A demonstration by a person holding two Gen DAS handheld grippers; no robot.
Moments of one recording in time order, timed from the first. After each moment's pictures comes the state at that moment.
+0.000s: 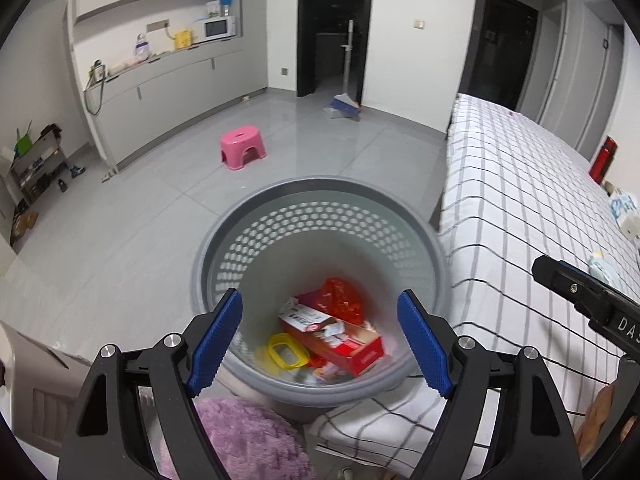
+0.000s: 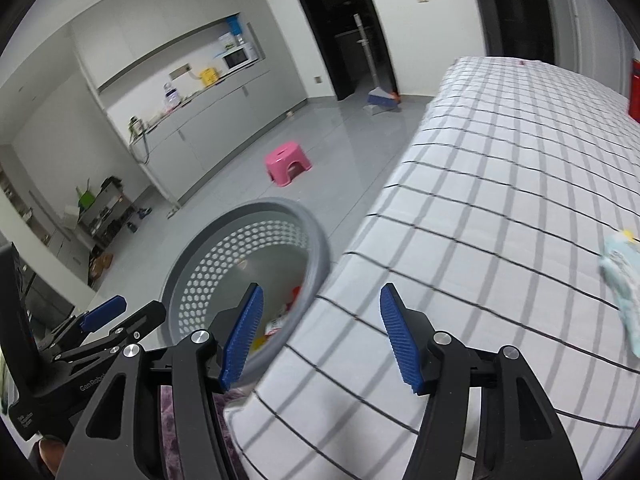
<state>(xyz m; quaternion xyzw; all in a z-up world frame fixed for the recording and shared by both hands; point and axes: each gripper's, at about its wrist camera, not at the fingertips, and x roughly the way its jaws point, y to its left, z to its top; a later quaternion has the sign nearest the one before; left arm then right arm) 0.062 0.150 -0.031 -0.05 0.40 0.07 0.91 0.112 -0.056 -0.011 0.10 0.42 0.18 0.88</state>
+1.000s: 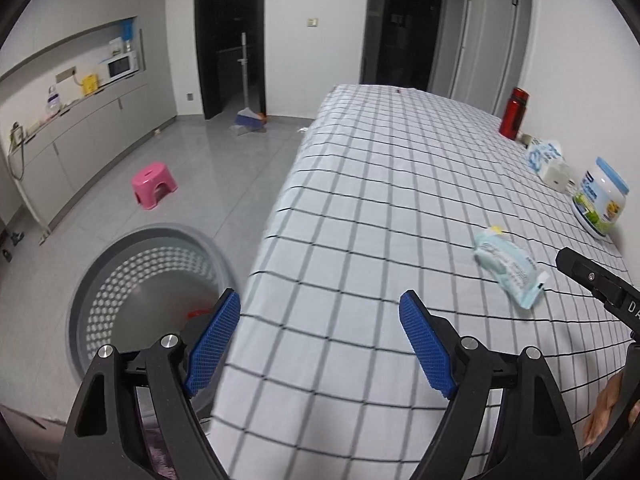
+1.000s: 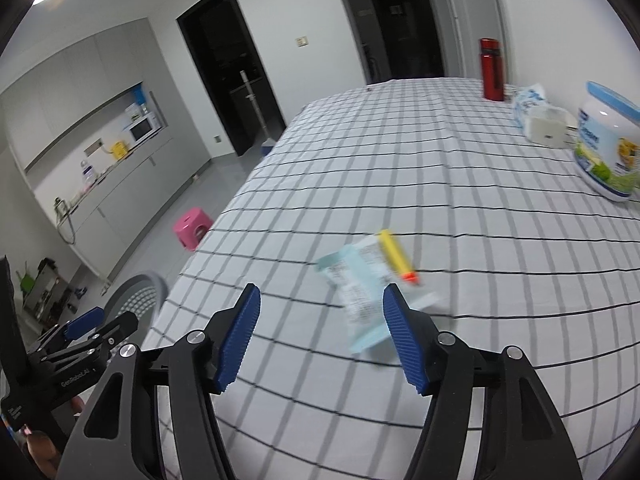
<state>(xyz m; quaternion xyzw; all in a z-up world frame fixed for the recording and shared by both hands) 0.090 -0.028 -0.008 0.01 0.39 -0.08 0.92 0.054 -0.266 0.008 0.15 0.37 0.00 0.92</state>
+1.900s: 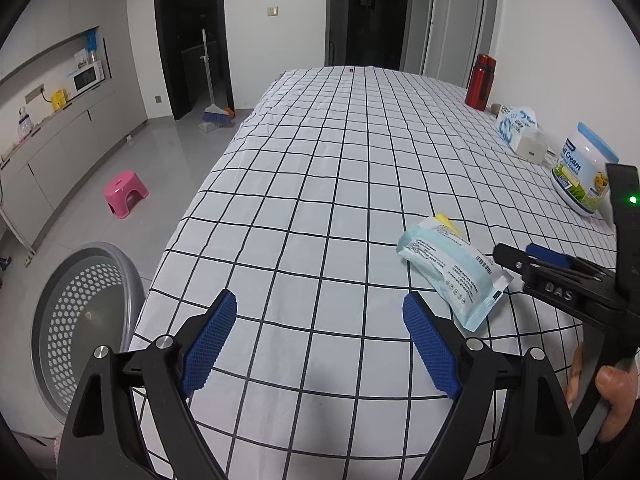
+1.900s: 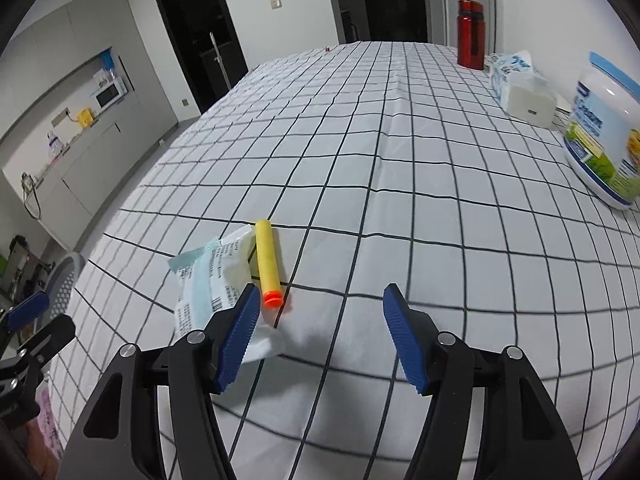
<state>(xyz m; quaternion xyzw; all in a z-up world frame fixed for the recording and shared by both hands) 0.107 -0.125 -0.024 0.04 0.41 -0.11 0.90 0.111 -0.345 -0.050 0.11 0.44 -0.02 0.89</state>
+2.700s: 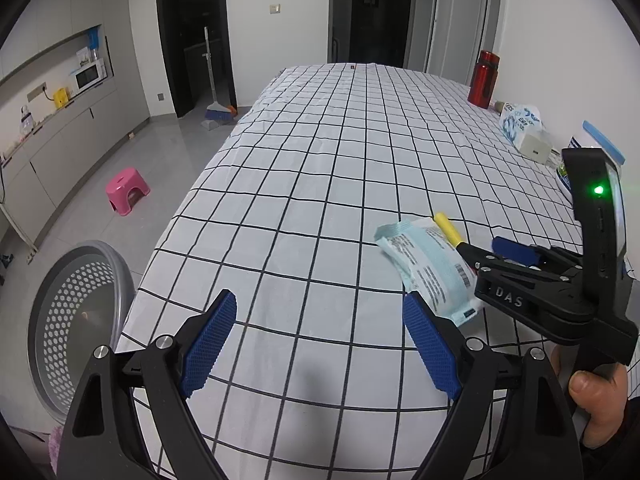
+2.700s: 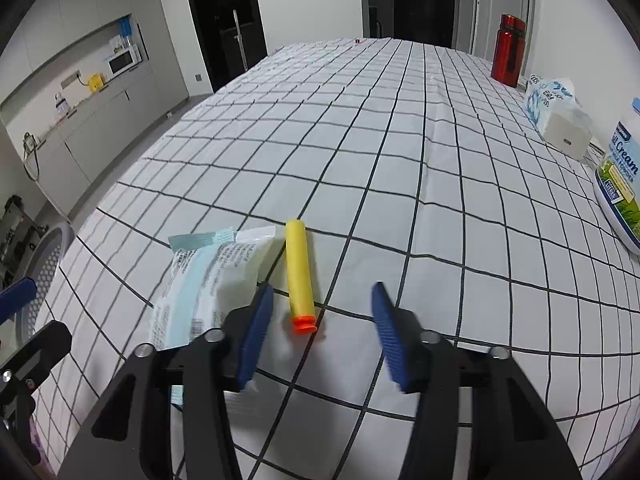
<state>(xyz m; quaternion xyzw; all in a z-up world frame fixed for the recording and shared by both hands) 0.110 -0.139 -0.031 0.04 0.41 -0.11 0.90 0.142 -0.316 -0.064 0.05 0.46 0.00 0.89</state>
